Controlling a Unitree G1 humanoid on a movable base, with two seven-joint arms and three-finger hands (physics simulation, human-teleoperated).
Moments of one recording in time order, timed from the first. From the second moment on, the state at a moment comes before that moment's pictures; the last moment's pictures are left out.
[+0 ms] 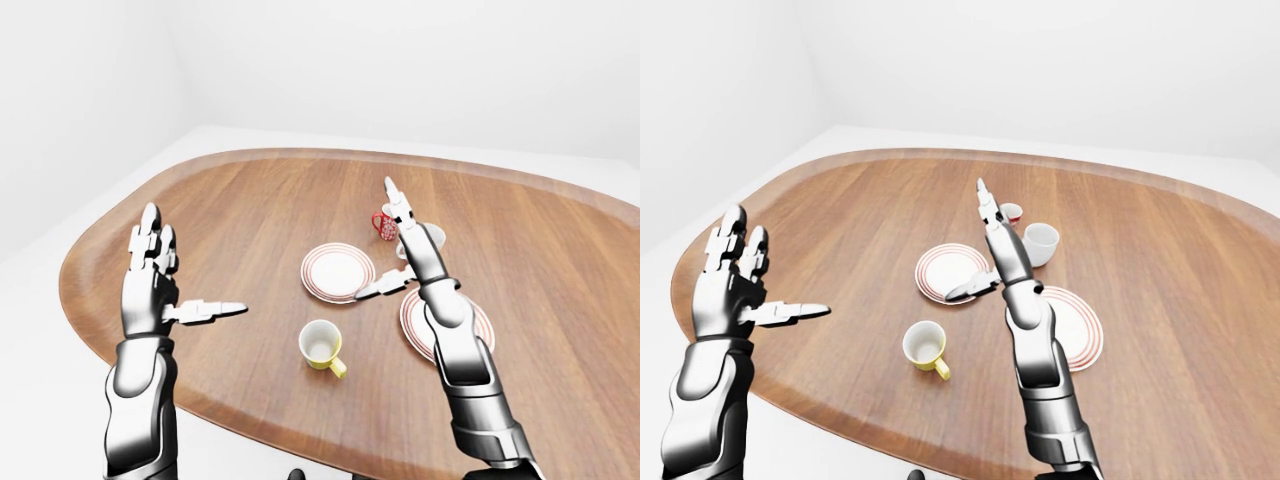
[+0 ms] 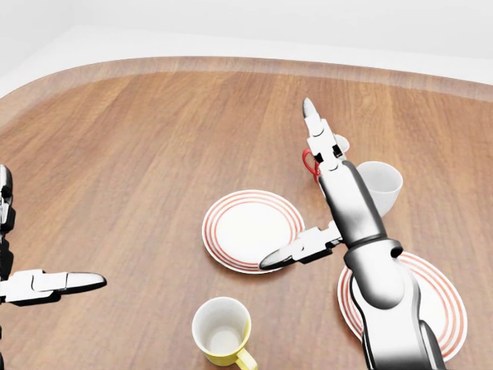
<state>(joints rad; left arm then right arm) -0.02 0.13 0.30 -0.33 -0.06 0.09 -0.12 -0.30 -0.06 0.01 -0.10 -0.45 0.09 0.16</state>
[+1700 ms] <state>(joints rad) -0.03 0.15 0.34 -0.34 -0.08 0.09 -0.12 -0.24 0.04 0.16 0.23 -0.74 0.08 0.01</state>
